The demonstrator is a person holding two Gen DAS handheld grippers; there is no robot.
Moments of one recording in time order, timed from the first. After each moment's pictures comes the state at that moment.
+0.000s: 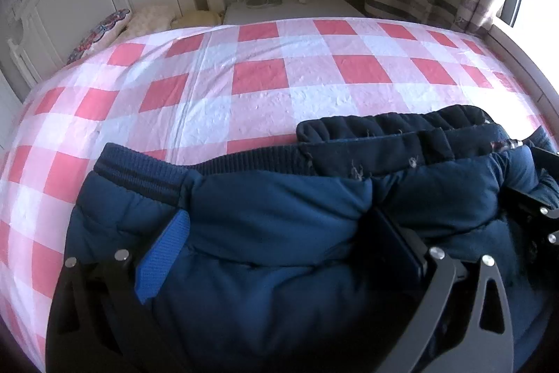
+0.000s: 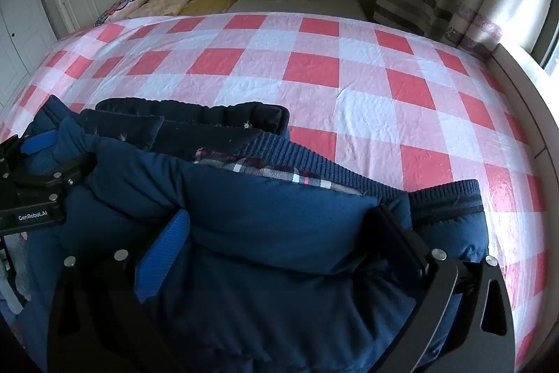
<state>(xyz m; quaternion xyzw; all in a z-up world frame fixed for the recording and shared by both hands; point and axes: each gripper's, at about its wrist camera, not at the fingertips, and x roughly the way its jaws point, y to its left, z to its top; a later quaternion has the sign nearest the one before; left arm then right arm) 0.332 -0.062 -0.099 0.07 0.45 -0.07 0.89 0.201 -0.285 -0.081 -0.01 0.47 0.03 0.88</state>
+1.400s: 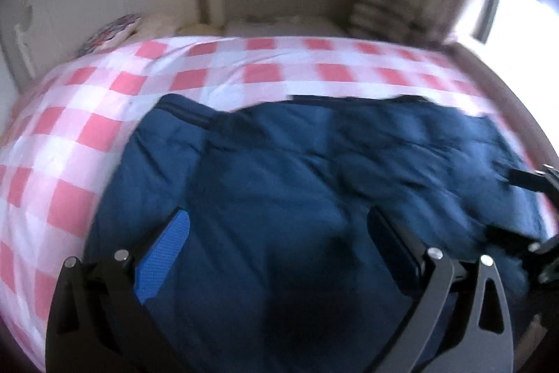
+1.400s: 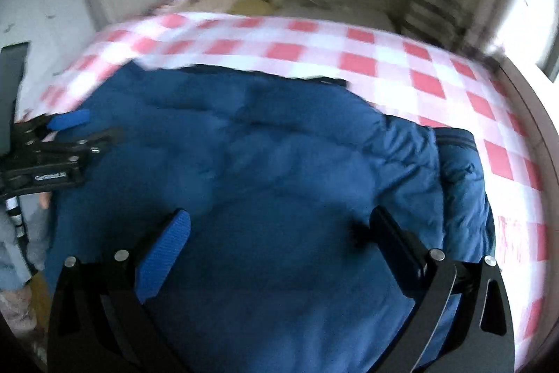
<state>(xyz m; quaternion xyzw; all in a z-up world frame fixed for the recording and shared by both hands) 0.220 -0.026 -0.065 0.04 0.40 -0.12 0.91 0.087 -0.241 -0.055 -0.04 0.43 0.12 0.89</state>
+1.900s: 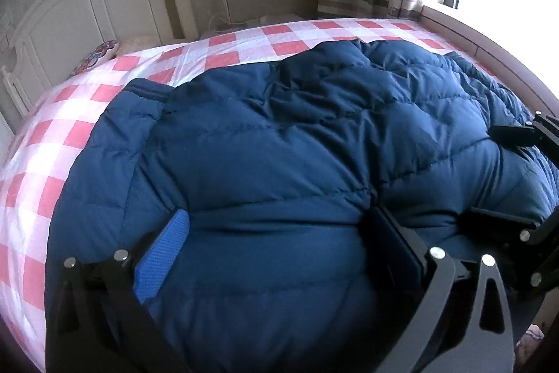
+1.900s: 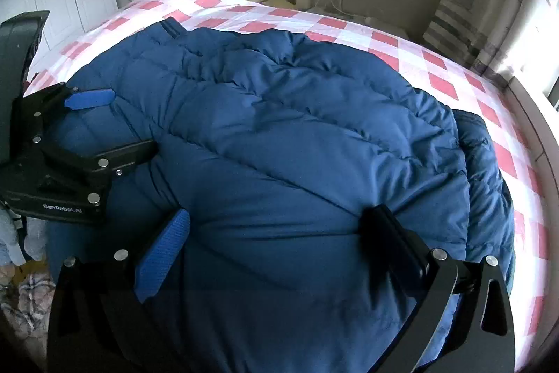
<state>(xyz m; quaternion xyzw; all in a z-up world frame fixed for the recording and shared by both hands) 0.188 -0.056 -0.106 0.11 0.38 -0.13 0.91 0.061 -0.229 -0.086 -0.08 0.42 0.12 0.90</state>
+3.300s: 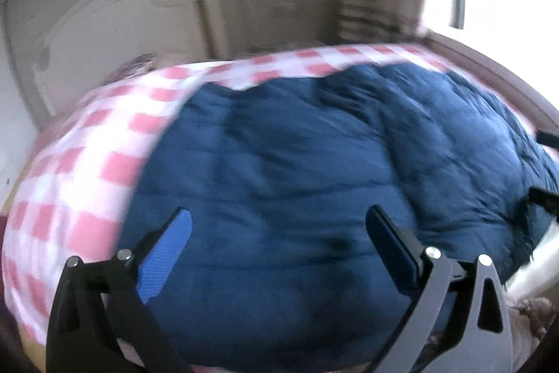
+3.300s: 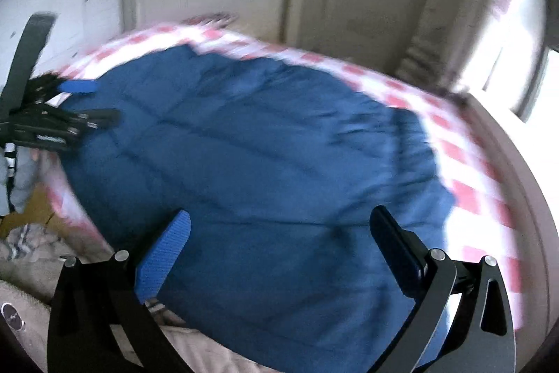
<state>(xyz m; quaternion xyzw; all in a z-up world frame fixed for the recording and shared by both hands) 0.104 0.005 -0.078 0.09 0.33 -0.08 0.94 -0.052 -0.281 -0.066 -0.08 0.33 0.07 0.94</state>
